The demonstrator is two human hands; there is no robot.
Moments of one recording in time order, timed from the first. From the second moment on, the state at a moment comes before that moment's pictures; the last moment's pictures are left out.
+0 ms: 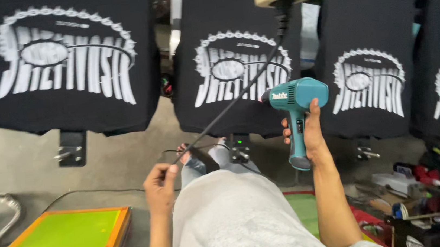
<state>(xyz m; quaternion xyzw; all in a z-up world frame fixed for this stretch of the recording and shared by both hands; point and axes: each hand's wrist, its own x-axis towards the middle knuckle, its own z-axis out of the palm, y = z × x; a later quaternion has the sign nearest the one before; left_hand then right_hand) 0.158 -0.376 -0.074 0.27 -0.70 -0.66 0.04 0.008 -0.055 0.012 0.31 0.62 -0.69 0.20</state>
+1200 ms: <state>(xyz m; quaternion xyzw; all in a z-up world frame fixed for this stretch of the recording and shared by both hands) 0.192 -0.365 -0.082 0.13 -0.59 -0.79 -0.11 -0.021 -0.160 0.009 0.24 0.60 -0.68 0.35</state>
